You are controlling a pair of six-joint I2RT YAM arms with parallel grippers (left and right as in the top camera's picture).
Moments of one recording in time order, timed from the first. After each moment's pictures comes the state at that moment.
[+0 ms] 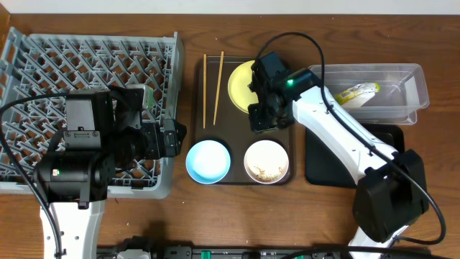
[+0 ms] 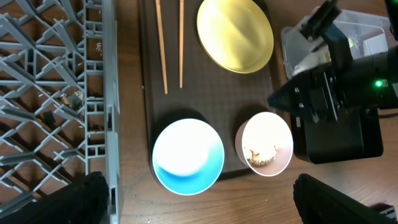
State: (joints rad) left arm -0.02 1.07 1.28 -1.17 0.40 -0.11; right arm 0.54 1.88 1.55 -1.07 -0.18 0.29
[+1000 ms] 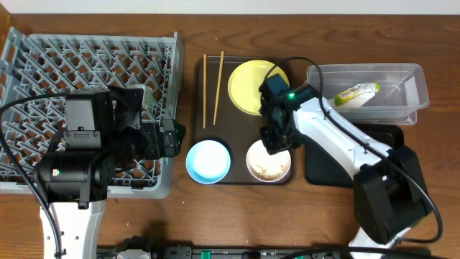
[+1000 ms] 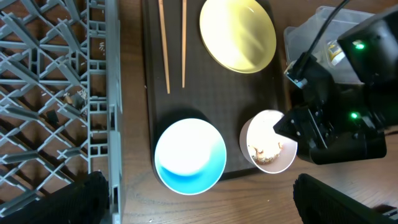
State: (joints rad) left arm -0.02 1.07 1.28 -1.17 0.39 -0.11; right arm 0.54 1.84 1.35 -1.05 -0.12 0.24
